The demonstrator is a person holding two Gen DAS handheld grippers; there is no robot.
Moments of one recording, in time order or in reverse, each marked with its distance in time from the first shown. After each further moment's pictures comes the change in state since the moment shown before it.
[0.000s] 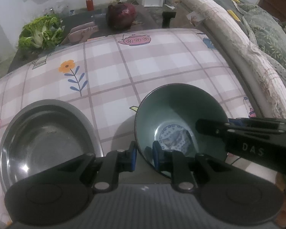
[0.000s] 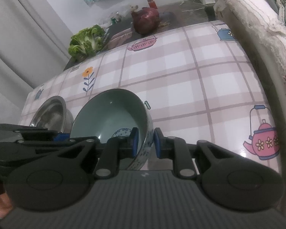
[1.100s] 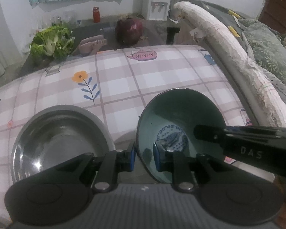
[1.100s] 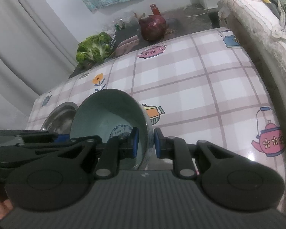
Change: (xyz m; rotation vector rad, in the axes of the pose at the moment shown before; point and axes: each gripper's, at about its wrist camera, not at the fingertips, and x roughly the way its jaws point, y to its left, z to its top) left arm -0.029 0.009 -0.007 -0.032 -0.092 0.011; right arm -0.014 0.018 -0.001 0.010 -0.041 0.027
